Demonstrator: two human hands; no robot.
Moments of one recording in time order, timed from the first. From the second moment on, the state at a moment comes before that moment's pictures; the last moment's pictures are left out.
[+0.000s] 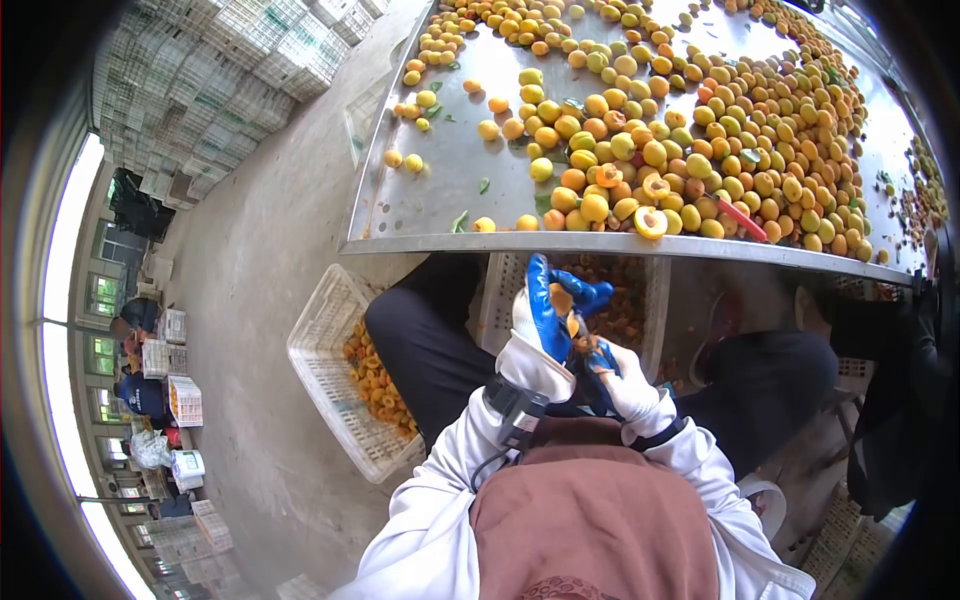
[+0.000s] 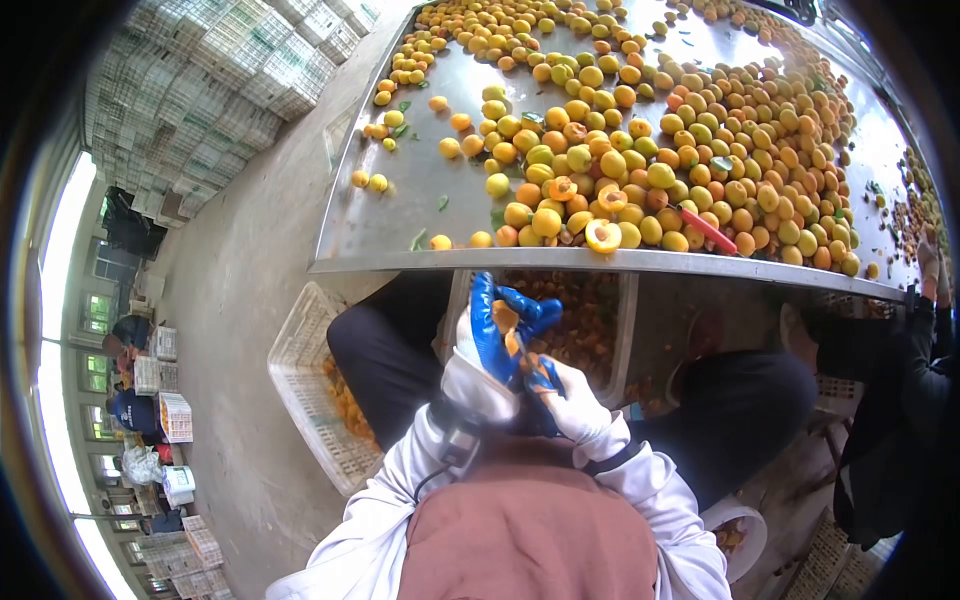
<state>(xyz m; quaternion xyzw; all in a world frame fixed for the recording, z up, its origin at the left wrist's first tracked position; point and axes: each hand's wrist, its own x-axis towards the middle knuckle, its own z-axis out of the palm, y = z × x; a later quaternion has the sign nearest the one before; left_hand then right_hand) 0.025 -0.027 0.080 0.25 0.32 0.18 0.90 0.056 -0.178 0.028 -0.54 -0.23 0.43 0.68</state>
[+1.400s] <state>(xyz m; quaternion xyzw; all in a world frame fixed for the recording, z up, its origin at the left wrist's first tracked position) 0.134 -0.013 0.106 0.97 0.04 0.11 0.23 0.084 -0.210 0.029 -0.68 -0.06 0.17 0.71</state>
